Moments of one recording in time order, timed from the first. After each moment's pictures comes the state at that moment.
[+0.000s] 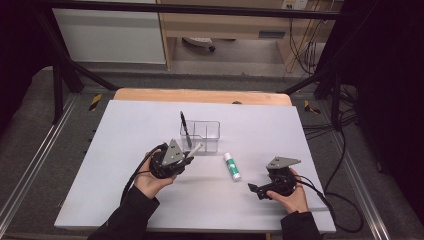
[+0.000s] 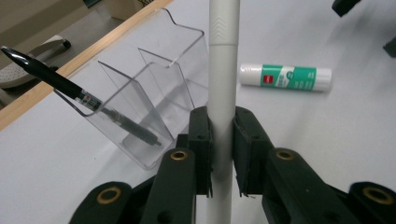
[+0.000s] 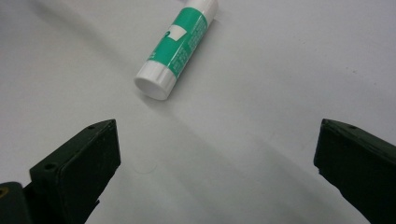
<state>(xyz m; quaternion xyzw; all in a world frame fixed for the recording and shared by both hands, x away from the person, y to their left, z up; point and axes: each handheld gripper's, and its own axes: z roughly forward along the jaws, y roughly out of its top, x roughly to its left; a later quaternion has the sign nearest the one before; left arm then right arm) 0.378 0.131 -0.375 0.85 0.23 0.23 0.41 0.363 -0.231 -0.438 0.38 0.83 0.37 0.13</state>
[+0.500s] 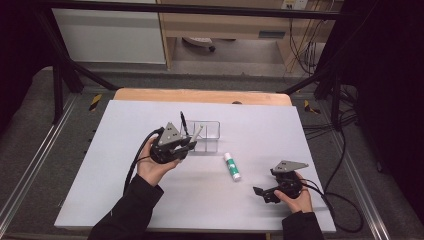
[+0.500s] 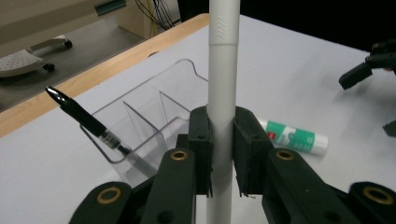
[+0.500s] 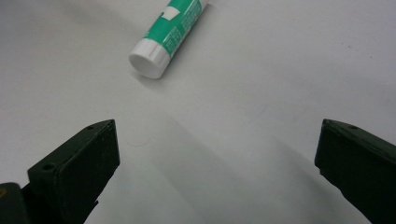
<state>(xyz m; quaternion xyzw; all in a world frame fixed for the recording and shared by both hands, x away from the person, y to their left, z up) 0.399 0.126 -0.344 0.81 0.29 0.20 0.47 0.357 -0.250 -0.448 0.38 0.83 0.39 0.12</state>
